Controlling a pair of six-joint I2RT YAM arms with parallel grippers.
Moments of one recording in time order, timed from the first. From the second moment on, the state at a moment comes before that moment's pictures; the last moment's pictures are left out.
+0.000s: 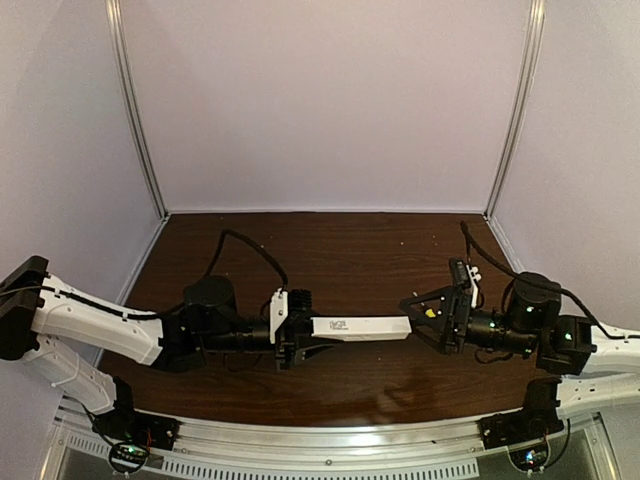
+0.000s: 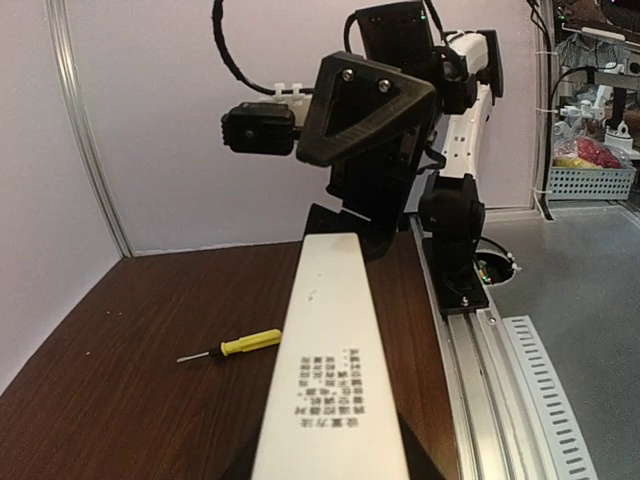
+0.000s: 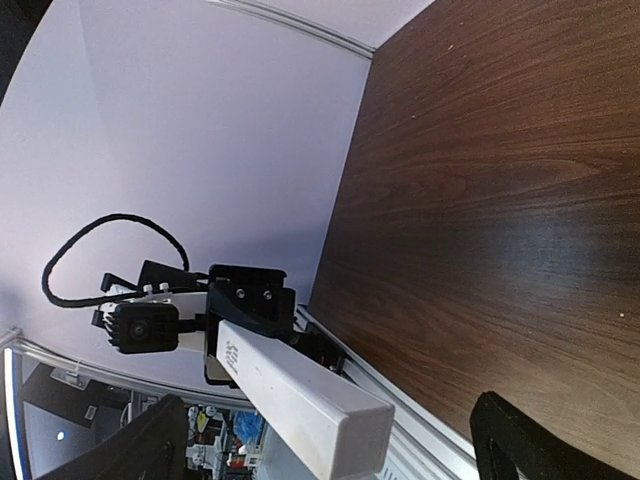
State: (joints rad) left arm -1.17 1.40 0.60 0.74 0.32 0.16; right arm 1.05 0.68 0.44 0.08 -0.09 1.20
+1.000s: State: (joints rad) left arm -1.17 1.41 0.56 0.78 0.32 0.02; right arm 1.05 0.69 0.48 -0.12 -0.05 1.15
